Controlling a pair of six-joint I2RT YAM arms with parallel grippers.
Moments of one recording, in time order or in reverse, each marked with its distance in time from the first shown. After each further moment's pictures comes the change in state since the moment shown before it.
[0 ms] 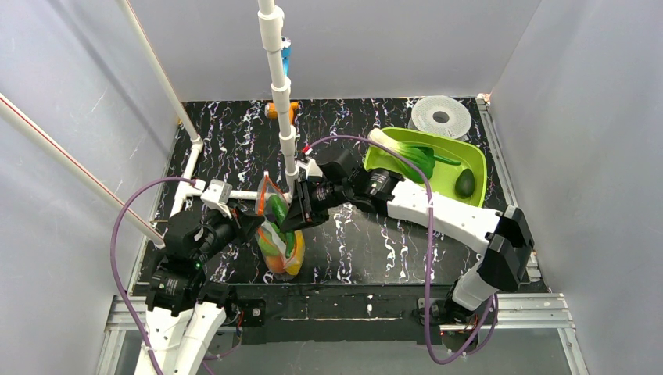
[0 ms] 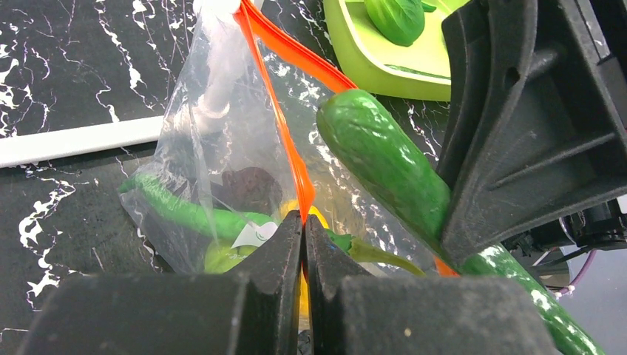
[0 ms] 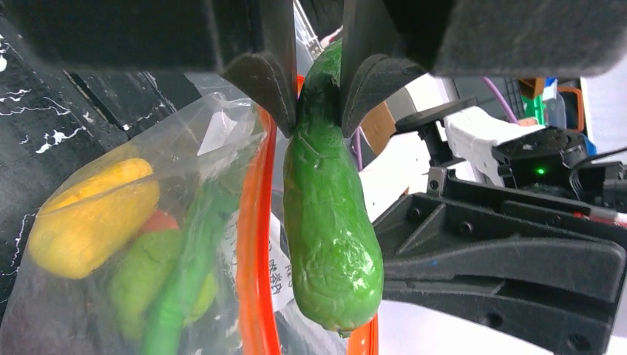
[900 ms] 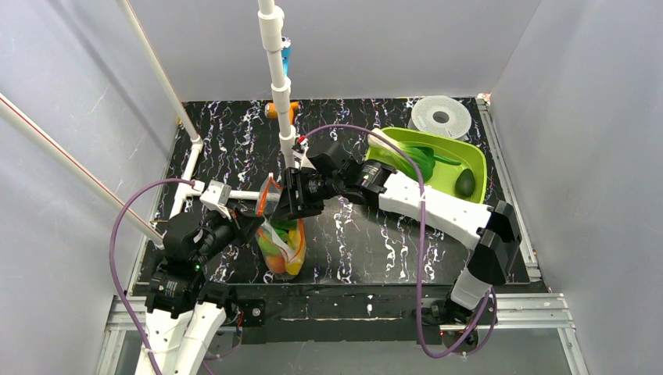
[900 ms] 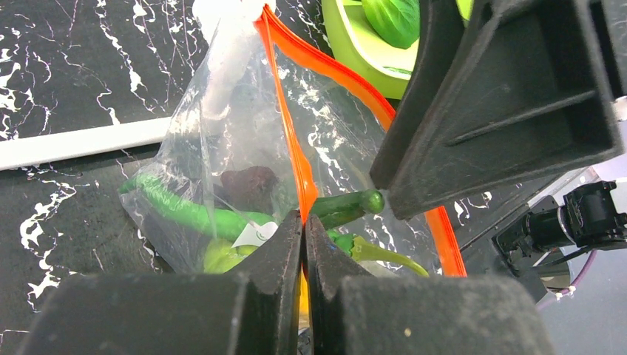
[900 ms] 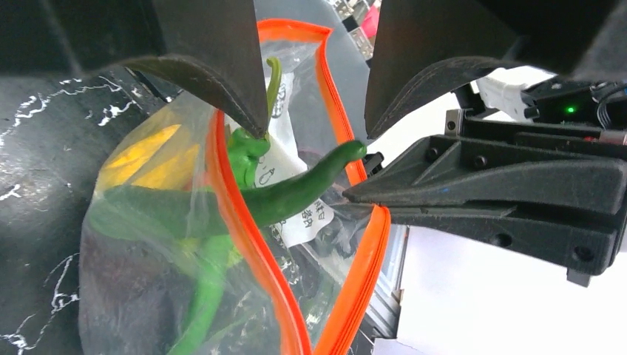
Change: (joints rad) left arm 0.000 -0.018 -0.003 0.000 0.000 0.000; right arm 0.008 0.086 0.150 -0.094 0.159 -0.040
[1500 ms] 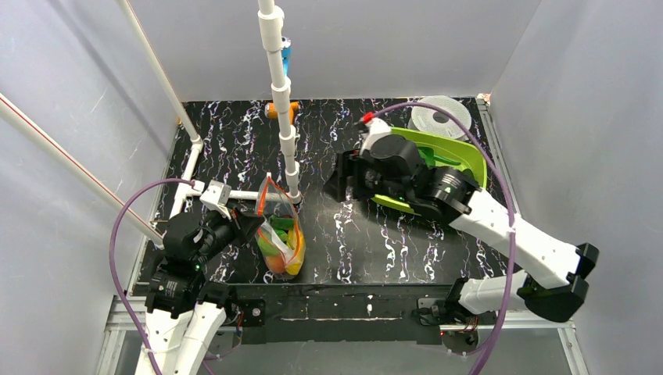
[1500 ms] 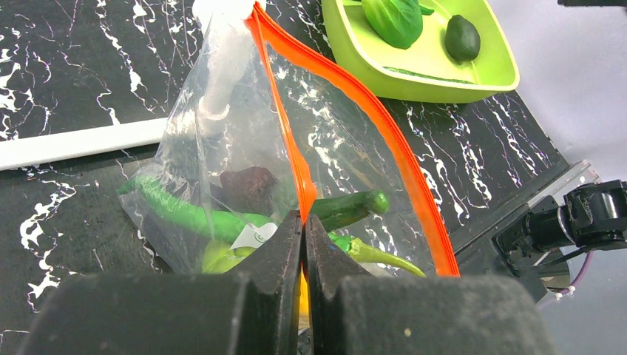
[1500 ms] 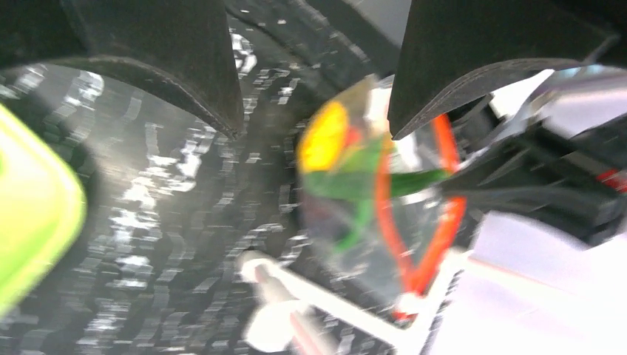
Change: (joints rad) left arm 0.000 0.000 0.000 0.000 0.000 0.000; right arm -0.013 -0.374 -0.047 -0.191 0.465 -0.288
